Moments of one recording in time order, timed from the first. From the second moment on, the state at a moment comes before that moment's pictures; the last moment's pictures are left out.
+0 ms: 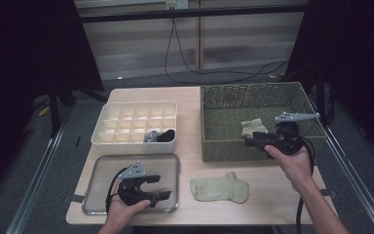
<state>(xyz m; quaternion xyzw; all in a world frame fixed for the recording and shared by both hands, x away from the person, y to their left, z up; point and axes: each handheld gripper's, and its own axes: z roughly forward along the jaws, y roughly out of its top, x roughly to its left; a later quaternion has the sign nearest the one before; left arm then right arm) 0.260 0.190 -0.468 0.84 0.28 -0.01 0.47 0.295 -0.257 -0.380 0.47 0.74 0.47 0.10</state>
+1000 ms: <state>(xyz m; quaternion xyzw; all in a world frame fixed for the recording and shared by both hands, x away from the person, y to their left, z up) 0.262 0.194 -0.469 0.84 0.28 0.00 0.47 0.399 -0.284 -0.381 0.51 0.77 0.37 0.10</state>
